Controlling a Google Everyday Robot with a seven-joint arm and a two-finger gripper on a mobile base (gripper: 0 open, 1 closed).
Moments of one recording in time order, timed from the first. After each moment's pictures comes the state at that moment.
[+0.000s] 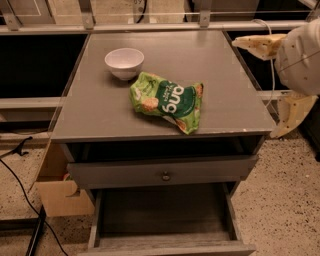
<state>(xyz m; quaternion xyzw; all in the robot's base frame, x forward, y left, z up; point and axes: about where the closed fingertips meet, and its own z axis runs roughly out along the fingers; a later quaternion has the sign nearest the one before) 0.467 -0.176 0.980 -0.80 0.50 -0.14 0.29</state>
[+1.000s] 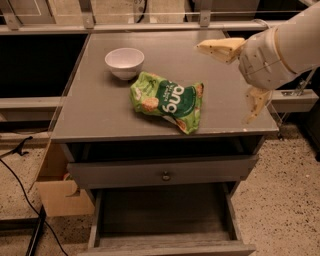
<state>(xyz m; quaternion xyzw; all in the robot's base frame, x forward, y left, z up) 0.515 -0.125 0.953 -0.87 0.32 -0.13 0.34</state>
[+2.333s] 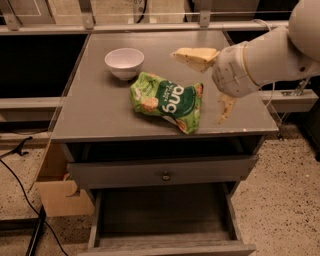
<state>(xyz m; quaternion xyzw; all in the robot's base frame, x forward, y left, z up) 0.540 -0.077 0.925 -0.87 0.26 -0.13 0.39</state>
